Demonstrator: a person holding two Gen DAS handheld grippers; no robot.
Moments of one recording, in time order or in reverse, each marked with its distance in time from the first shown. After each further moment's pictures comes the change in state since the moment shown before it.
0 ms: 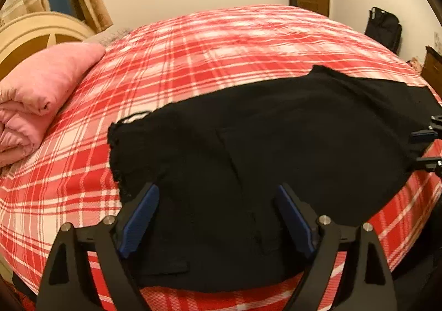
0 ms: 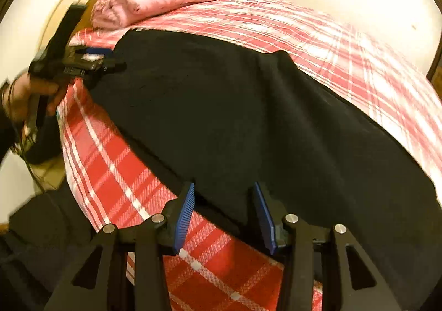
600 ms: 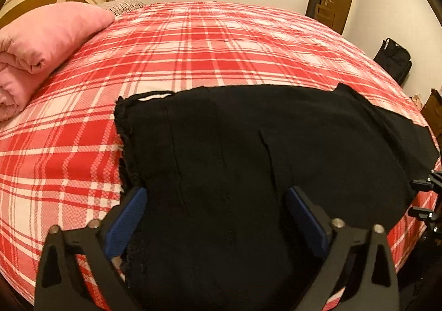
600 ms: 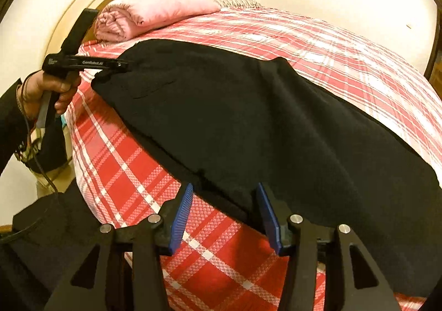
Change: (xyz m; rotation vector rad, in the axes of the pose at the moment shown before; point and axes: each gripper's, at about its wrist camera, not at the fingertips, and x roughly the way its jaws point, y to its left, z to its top) left arm 0.027 0.037 0.004 -0.177 0.032 -0.109; right arm -0.014 0.000 -0.014 0.060 -0.075 0.033
